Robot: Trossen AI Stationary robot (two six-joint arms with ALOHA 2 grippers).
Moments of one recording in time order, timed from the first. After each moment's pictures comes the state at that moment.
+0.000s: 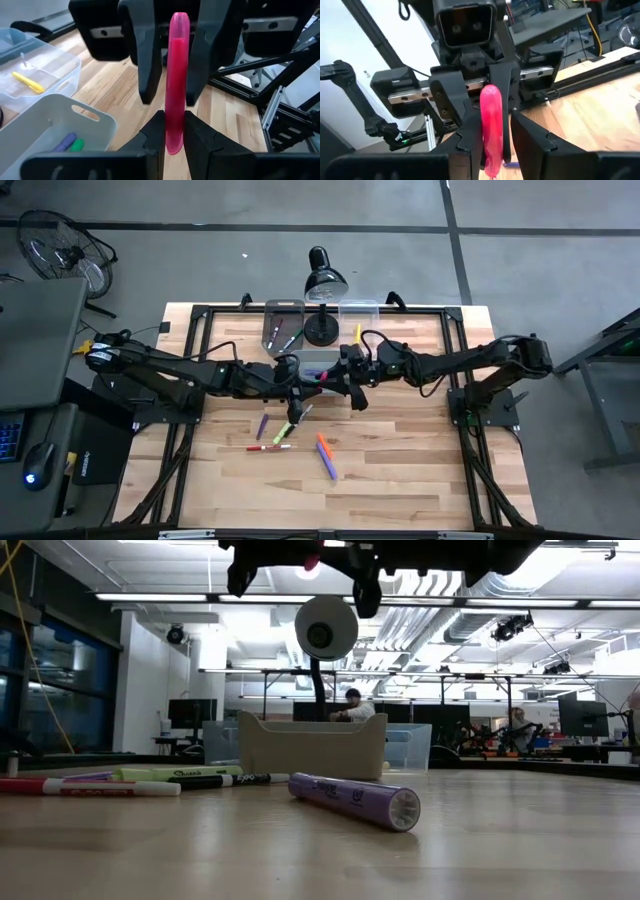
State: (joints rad) left arm -0.17 1.31 0.99 0.01 -0.30 -0.46; right arm -0.05 1.49 0.88 0.60 -0.21 0.44
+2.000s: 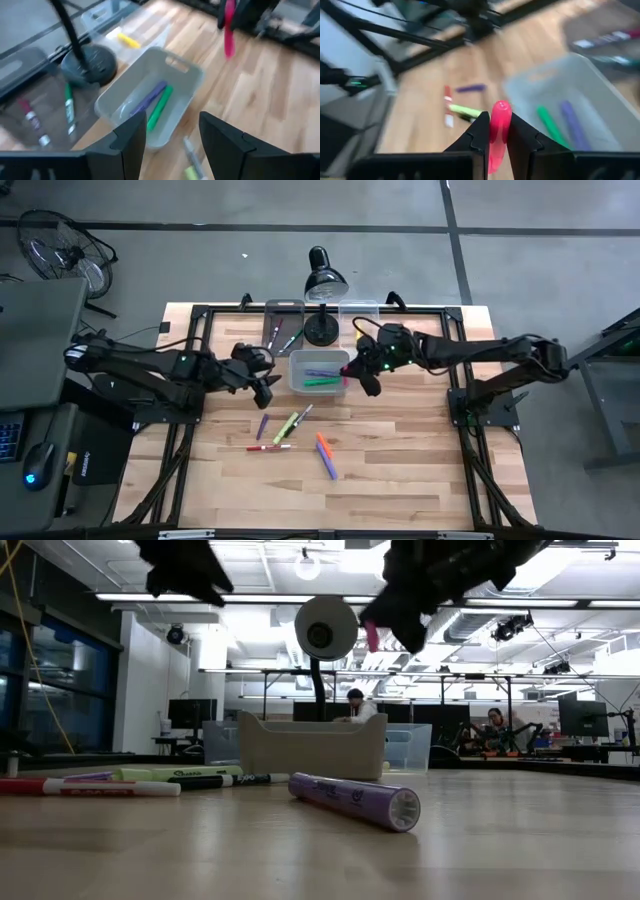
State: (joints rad) left arm -0.17 1.03 0.95 -0.56 -0.52 -0.53; right arm -0.22 1.34 0.88 0.00 -0.29 0.33
